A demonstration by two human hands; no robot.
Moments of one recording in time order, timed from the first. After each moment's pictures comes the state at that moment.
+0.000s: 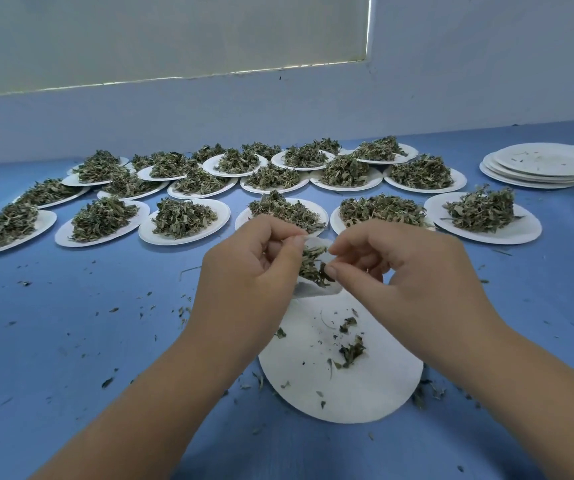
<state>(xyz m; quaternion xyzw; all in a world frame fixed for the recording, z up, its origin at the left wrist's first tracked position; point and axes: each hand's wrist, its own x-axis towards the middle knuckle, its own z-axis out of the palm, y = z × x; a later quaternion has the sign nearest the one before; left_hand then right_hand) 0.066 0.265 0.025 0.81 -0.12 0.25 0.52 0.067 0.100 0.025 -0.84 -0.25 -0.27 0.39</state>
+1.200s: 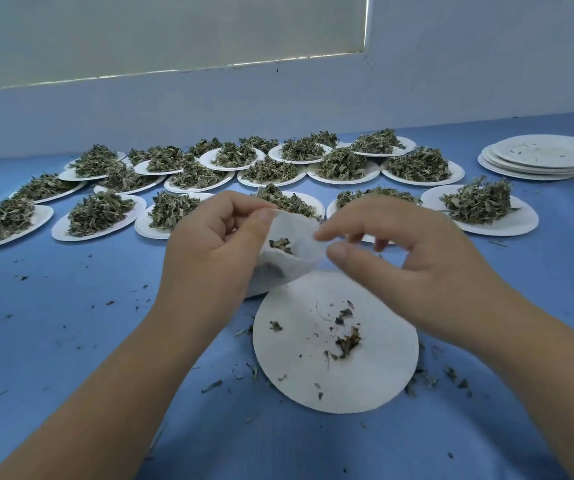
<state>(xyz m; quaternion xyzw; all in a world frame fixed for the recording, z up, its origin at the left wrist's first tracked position) 0.074 0.282 0.031 0.77 -0.11 0.25 0.58 0.069 0.086 0.036 -0.83 -0.30 -0.19 0.42</state>
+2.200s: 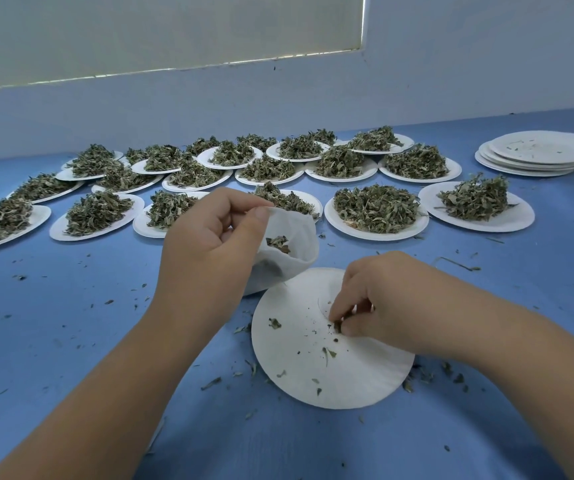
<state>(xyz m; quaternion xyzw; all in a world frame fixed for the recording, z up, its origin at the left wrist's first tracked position) 0.075 0.284 0.029 0.78 -0.12 0.27 0.55 0.076 0.087 0.024 -0.95 -0.24 0.08 0.16</state>
